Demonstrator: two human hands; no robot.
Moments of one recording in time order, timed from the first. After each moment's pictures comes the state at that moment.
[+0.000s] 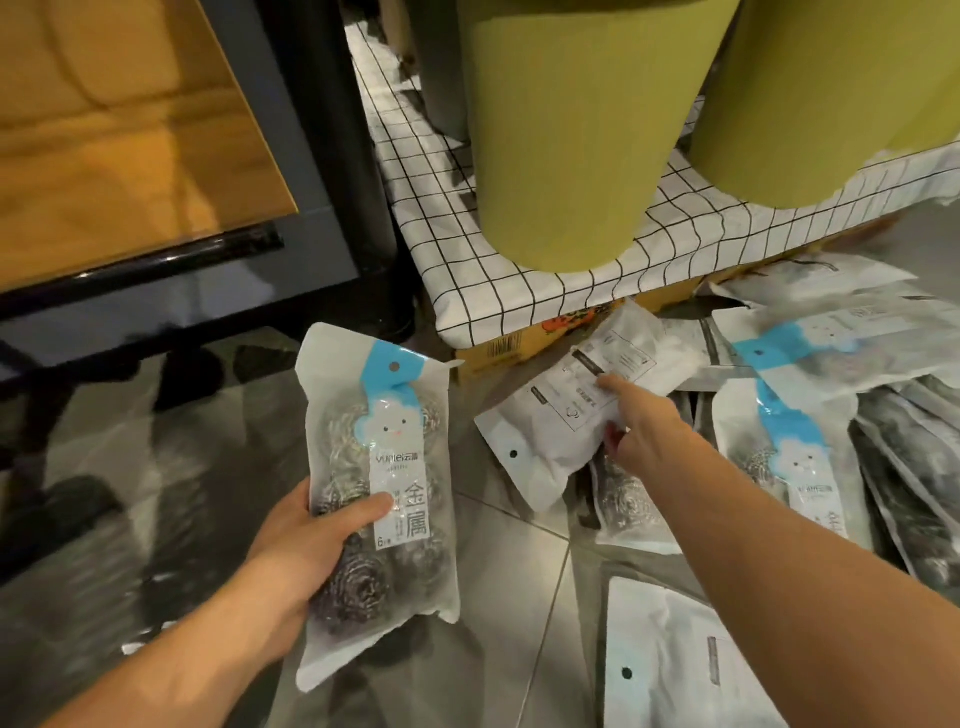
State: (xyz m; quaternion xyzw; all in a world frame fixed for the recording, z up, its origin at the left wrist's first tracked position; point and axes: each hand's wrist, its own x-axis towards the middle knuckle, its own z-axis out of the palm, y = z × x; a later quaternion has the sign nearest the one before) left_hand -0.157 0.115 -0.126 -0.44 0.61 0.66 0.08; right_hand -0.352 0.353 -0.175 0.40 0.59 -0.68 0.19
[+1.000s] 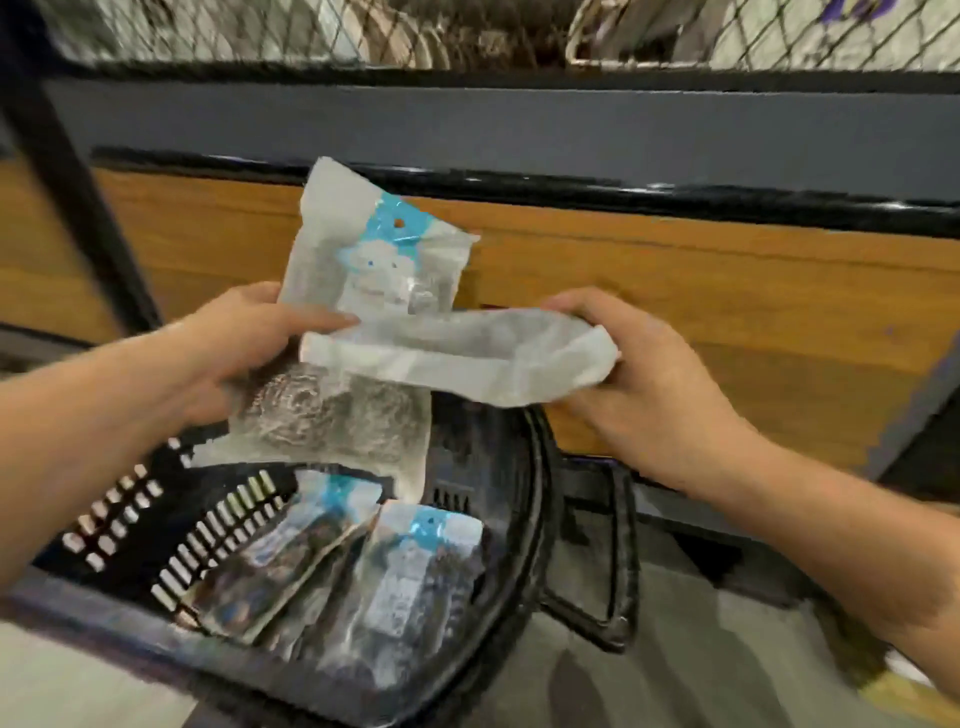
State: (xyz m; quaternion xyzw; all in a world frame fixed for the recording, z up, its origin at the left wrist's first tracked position) left_hand 0.126 -0.247 0.223 -0.41 0.62 0.60 -0.28; right_hand -0.080 -0.060 0.201 -0.63 0.64 -0.44 0.01
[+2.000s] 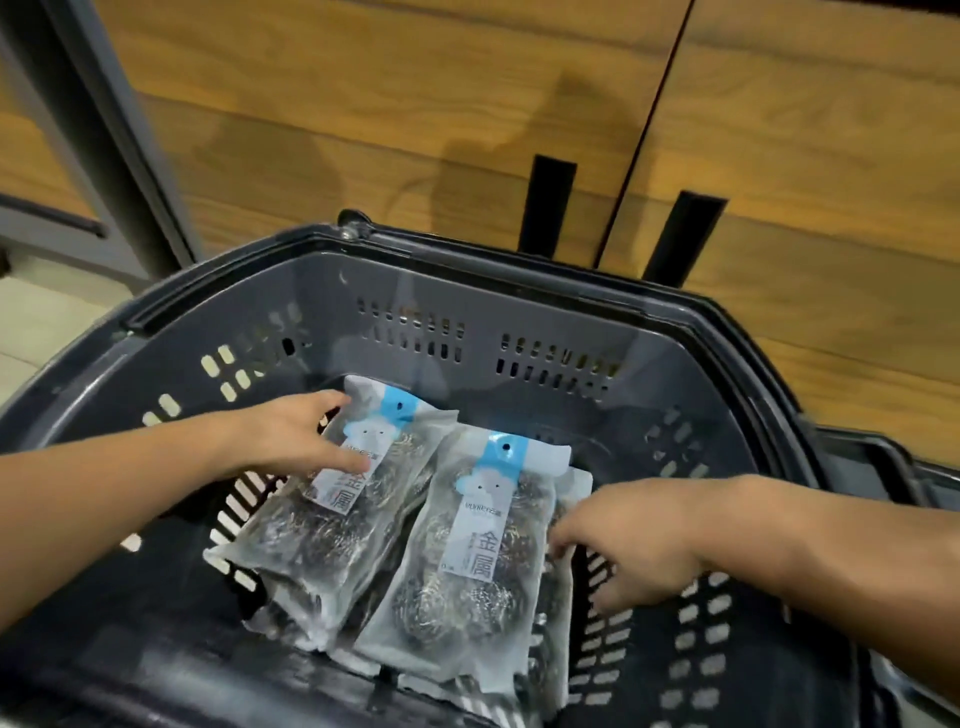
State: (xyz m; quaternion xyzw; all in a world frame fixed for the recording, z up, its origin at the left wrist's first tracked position) left_hand 0.212 -0.431 0.007 -0.44 0.83 0.32 0.16; right_hand -0.007 -0.214 0.036 -0.68 0.61 0.28 0.29
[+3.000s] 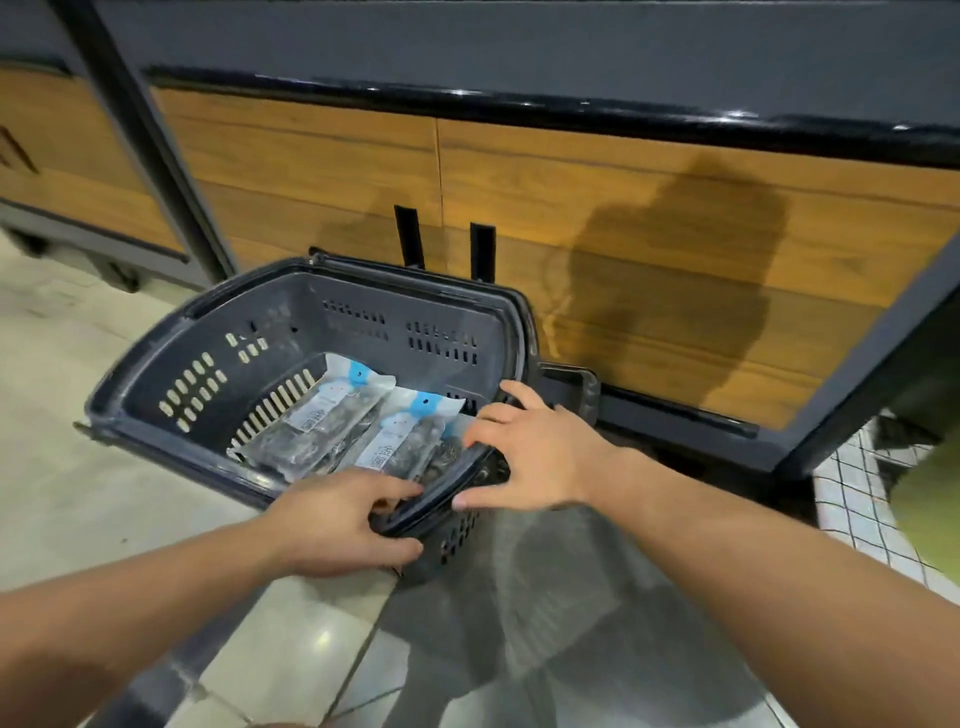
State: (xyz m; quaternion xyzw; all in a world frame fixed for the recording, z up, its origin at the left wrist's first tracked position) left_hand 0.146 -0.085 0.118 -0.37 0.90 0.18 0.15; right_hand -0.081 -0.024 0.112 -0.72 0.67 0.05 0.17
